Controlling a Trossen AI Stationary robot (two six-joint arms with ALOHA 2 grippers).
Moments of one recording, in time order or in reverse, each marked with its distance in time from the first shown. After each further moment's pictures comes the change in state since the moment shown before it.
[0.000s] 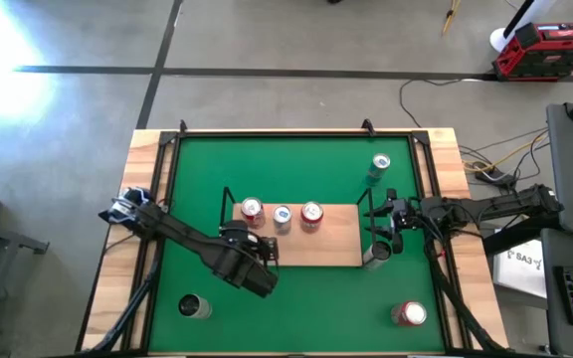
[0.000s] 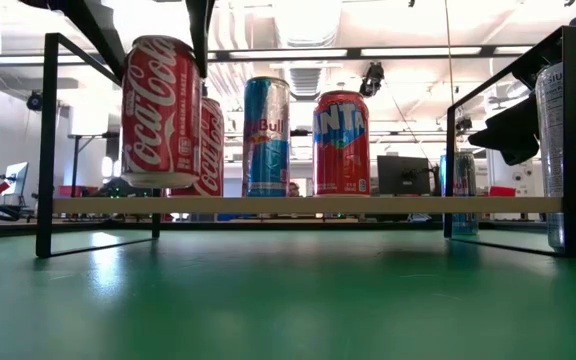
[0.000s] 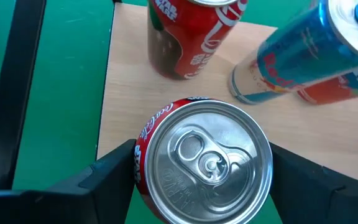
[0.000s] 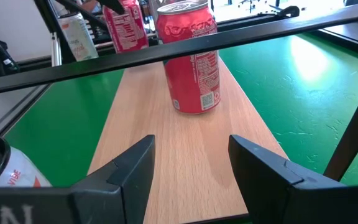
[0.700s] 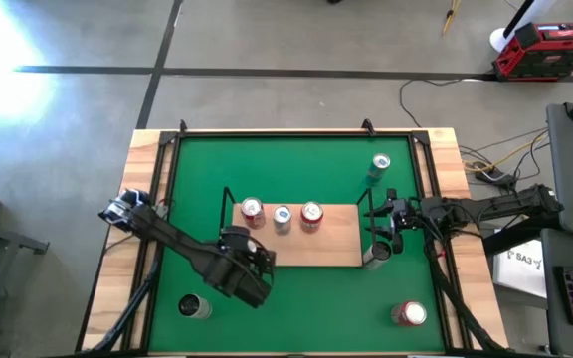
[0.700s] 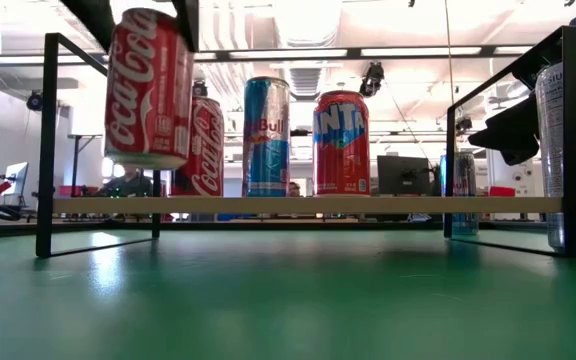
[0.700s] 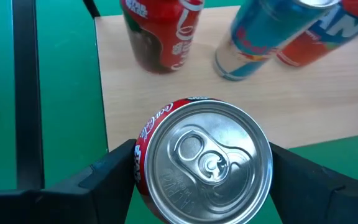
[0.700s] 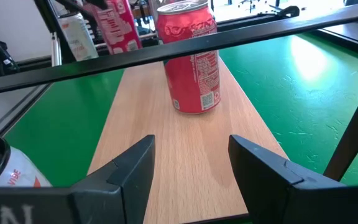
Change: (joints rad) left arm -0.060 -0.017 0.021 -0.008 -0.024 0.186; right arm 0.000 0.000 0.000 0.000 0.000 0.000
